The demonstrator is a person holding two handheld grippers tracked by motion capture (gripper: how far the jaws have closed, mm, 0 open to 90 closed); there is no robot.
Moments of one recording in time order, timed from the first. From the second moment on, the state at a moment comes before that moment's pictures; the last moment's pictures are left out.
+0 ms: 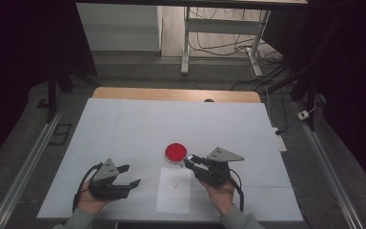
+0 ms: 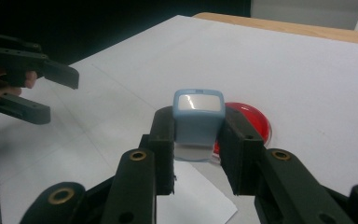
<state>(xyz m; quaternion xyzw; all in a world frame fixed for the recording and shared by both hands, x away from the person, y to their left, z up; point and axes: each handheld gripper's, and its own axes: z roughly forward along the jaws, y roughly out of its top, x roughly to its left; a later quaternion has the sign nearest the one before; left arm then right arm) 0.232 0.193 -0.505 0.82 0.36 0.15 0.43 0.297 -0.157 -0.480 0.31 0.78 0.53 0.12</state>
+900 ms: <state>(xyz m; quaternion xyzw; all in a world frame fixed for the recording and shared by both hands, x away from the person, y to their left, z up) 0.227 0.212 -0.510 0.81 0.38 0.15 0.42 0.318 -0.174 -0.485 0.33 0.79 0.50 0.17</state>
